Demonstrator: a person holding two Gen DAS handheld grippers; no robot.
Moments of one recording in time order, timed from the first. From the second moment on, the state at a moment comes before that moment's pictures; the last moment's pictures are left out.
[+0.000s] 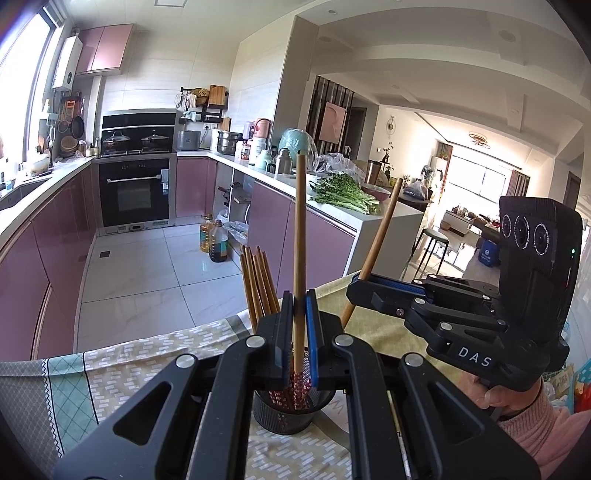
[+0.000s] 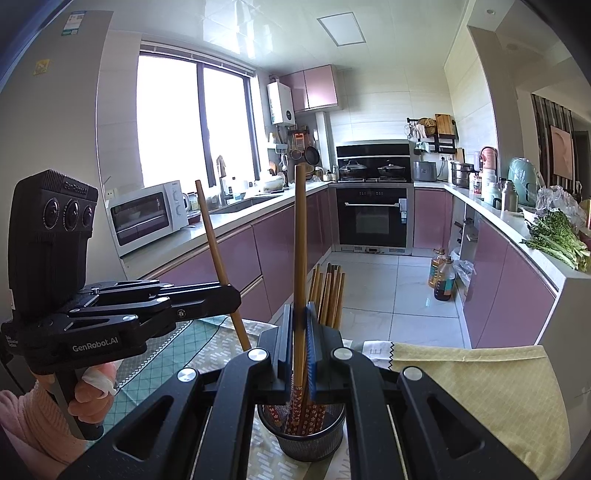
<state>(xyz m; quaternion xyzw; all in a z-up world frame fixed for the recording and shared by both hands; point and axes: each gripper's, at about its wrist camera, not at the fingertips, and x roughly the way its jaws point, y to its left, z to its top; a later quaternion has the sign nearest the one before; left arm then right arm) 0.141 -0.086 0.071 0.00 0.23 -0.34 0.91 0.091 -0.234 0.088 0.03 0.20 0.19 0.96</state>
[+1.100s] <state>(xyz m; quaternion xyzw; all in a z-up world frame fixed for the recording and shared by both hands) 0.143 -0.094 0.060 0.00 0.25 -0.33 0.91 0.095 -0.245 0.072 0.03 0.22 0.20 0.95</state>
